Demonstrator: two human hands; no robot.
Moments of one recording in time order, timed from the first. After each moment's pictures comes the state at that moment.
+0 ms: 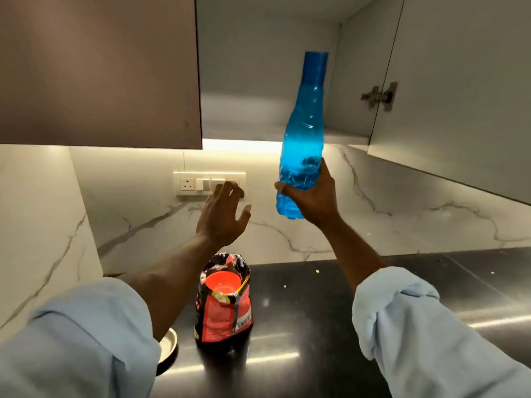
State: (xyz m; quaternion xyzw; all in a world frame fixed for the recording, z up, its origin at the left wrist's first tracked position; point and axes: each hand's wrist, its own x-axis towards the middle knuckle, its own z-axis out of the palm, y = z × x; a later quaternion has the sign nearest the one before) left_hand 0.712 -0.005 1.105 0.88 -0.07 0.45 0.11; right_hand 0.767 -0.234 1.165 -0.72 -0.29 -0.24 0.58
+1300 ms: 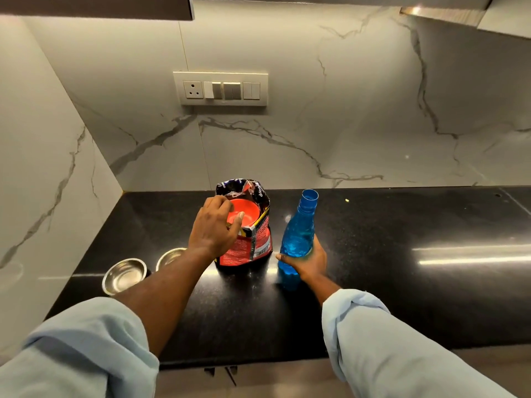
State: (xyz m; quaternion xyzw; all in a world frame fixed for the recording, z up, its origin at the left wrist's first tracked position) left_hand 0.679 0.027 0.905 0.95 0.09 0.25 0.15; right_hand 0.743 -0.226 0.832 -0.84 -0.04 0.07 0.54
